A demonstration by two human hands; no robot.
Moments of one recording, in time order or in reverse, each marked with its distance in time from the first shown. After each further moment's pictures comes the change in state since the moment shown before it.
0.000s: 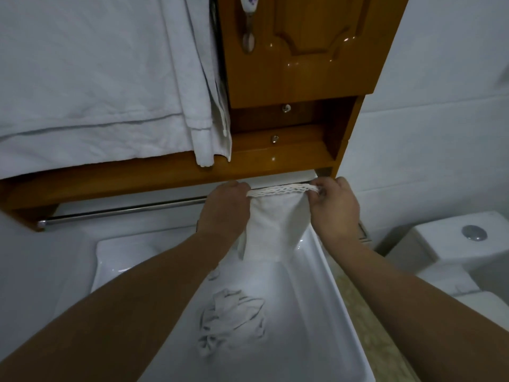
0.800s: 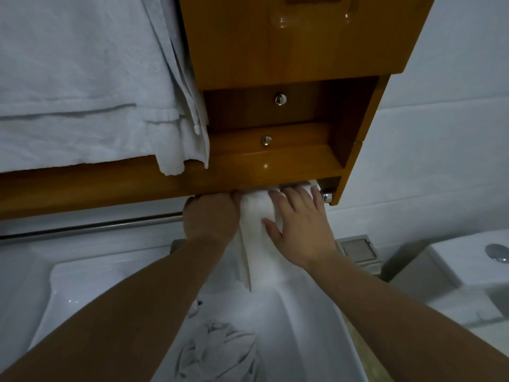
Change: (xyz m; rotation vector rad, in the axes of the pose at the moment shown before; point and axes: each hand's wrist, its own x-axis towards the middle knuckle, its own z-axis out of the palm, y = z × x) left_hand 0.047 -0.037 0.092 0.259 0.241 -0.048; right_hand 0.037 0.049 0.099 -0.367 -0.163 -0.524
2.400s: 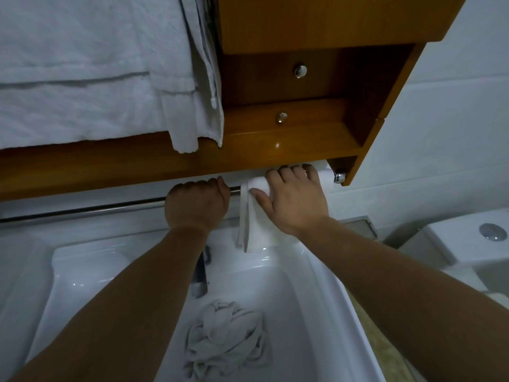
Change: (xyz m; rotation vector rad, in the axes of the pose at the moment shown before) left_hand -0.014 -0.063 0.025 0.256 0.173 0.167; right_hand 0.030 -0.026 0.011 -0.232 0.087 -0.096
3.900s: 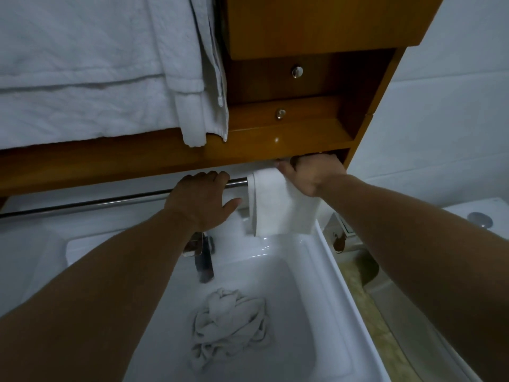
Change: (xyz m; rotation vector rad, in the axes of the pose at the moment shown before) left_hand 0.009 -0.022 -0.053 -0.192 -0.650 0.196; right_hand 0.027 0.049 -0.022 0.183 -0.449 0.138
